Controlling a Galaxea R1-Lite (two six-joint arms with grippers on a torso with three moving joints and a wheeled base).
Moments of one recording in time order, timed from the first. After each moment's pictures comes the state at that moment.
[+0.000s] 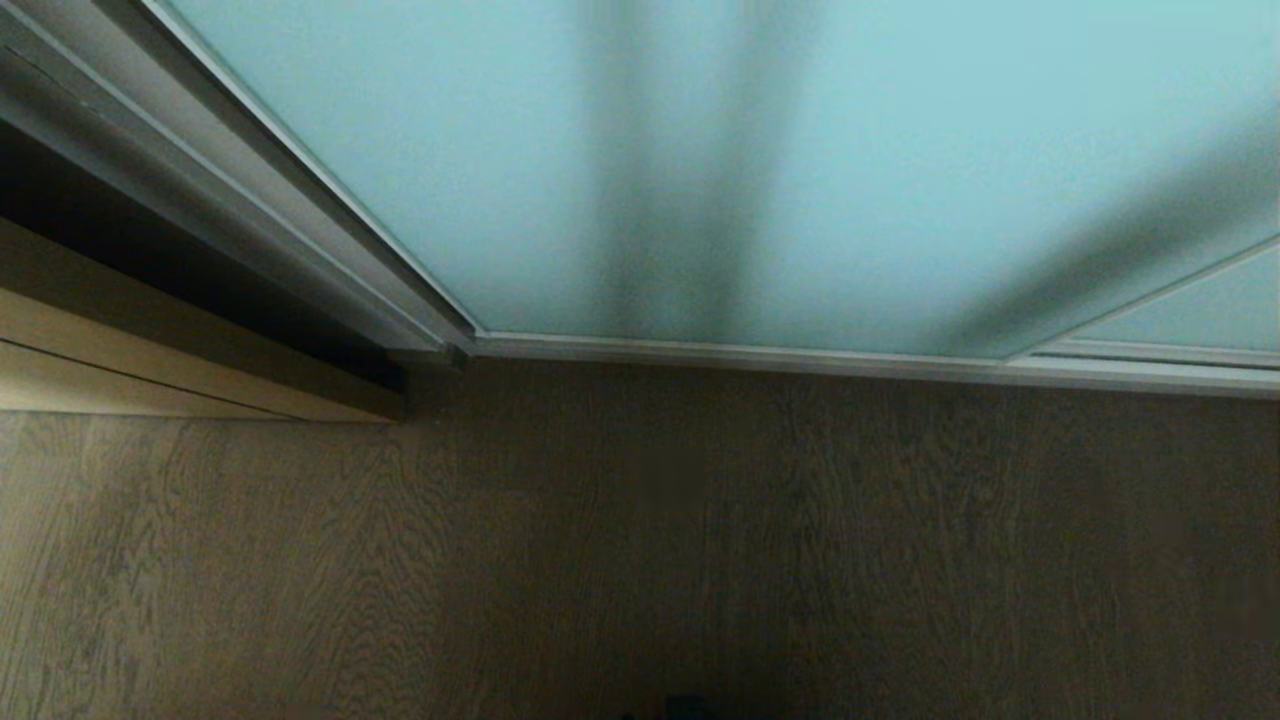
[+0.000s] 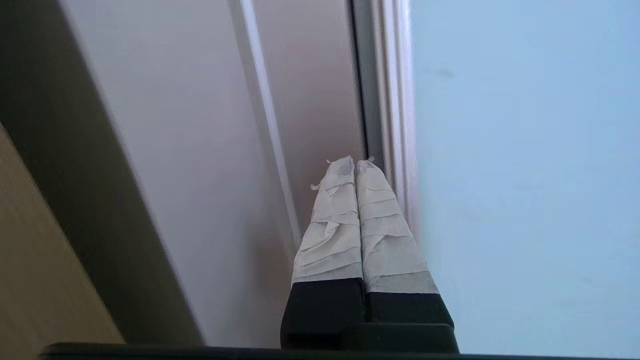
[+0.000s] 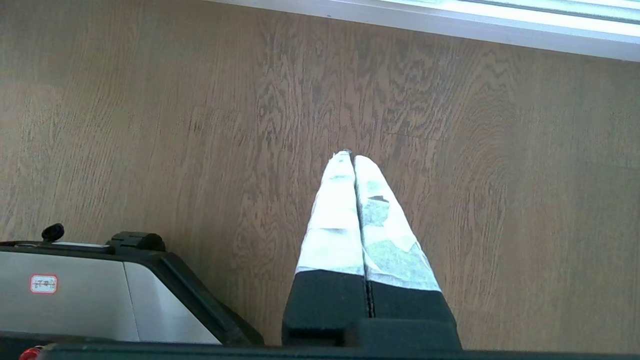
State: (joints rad) left arm 0.04 0.98 -0.95 -1.13 0.02 0.14; right arm 0.01 0.00 0.00 0.00 0.00 0.00
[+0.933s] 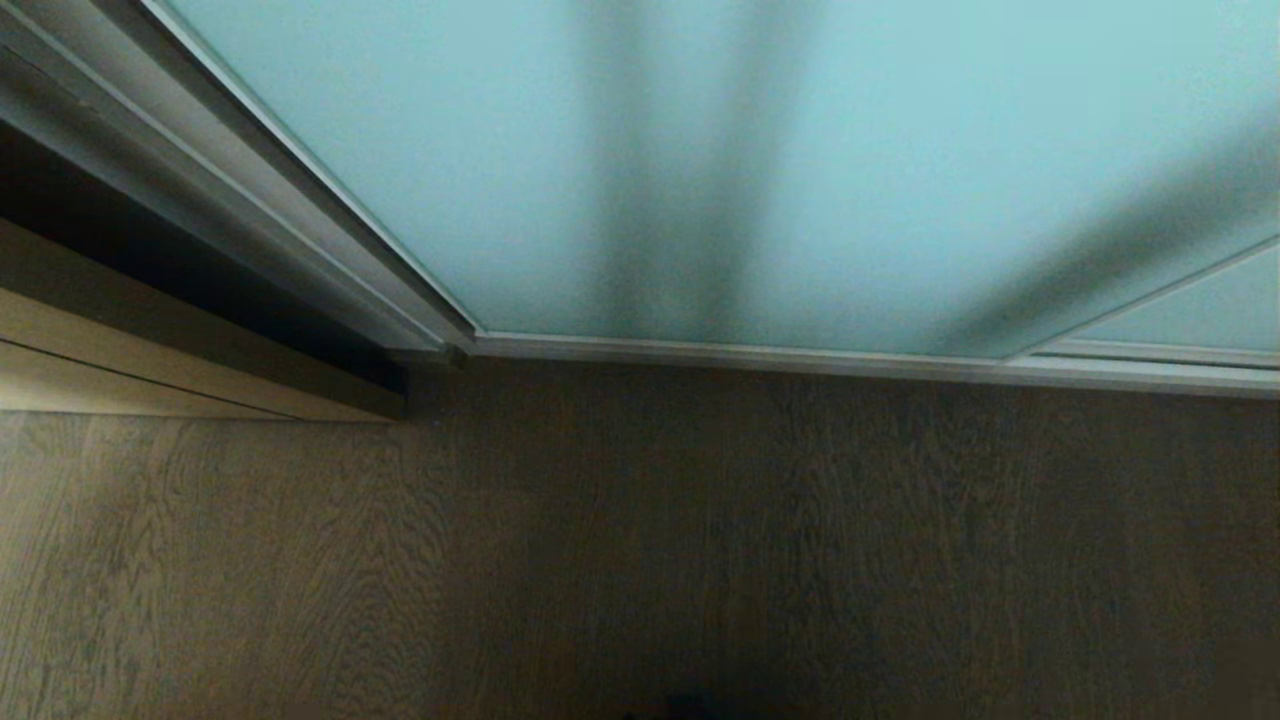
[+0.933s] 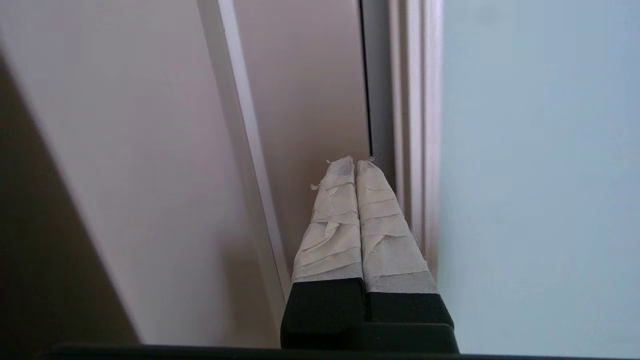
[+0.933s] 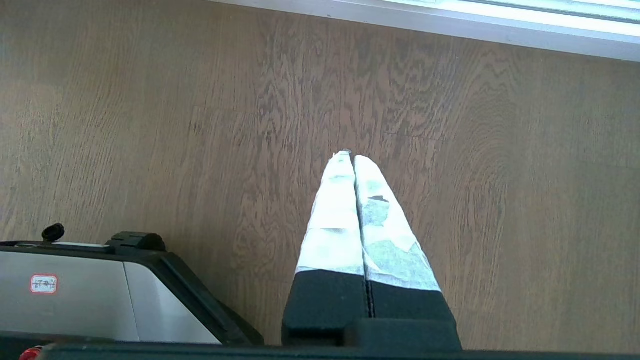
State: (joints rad) left arm 0.04 1.16 -1.05 -1.23 0.03 0.12; right arm 0.01 0.00 0.00 0.00 0.00 0.00
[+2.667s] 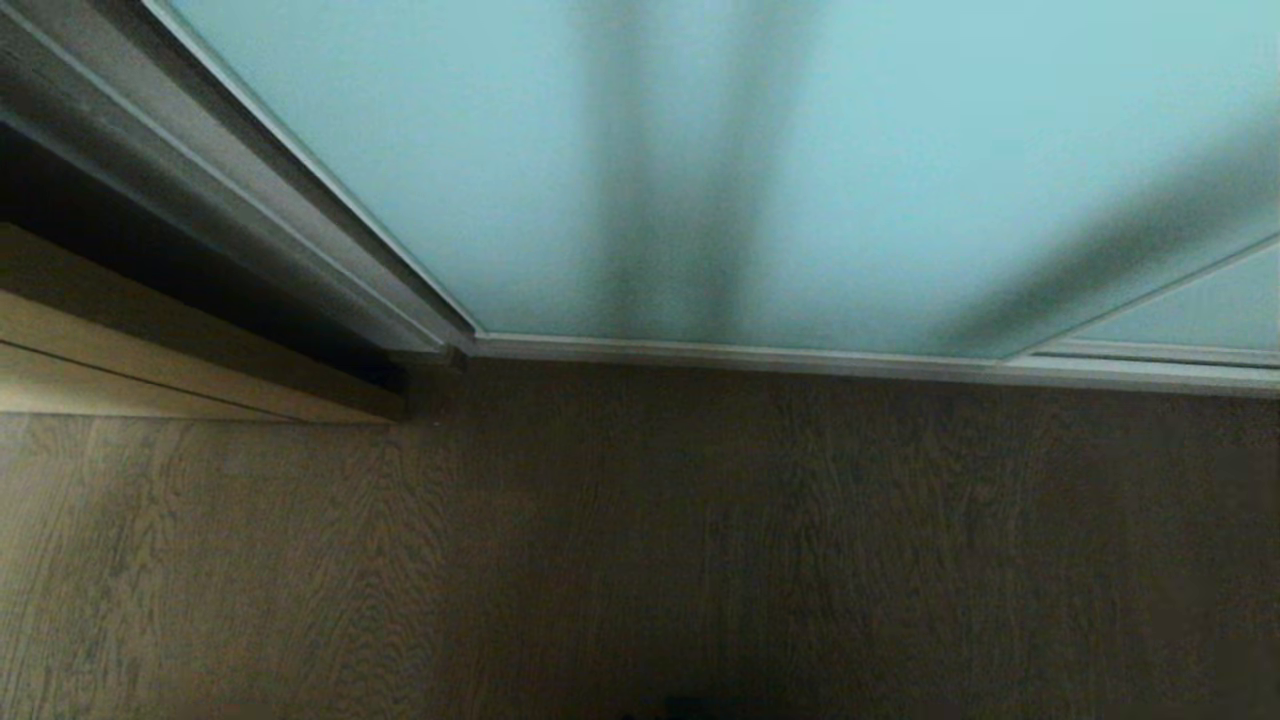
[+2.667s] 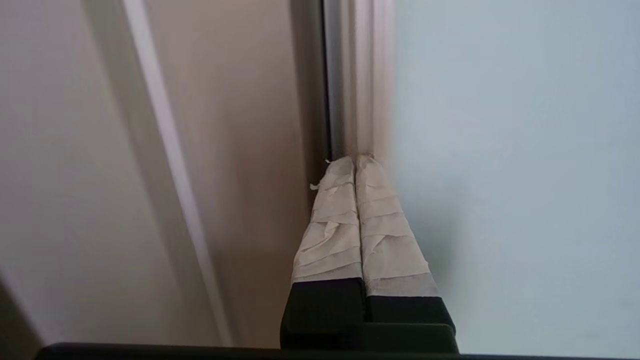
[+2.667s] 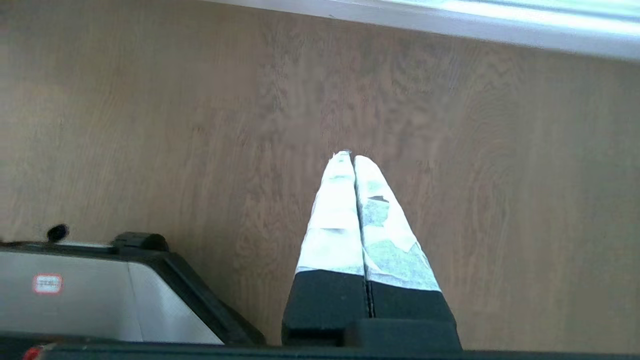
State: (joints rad) left arm -0.17 1.25 -1.09 -1.25 0.11 0.23; right arm 0.01 0.00 0.00 0.00 0.00 0.00
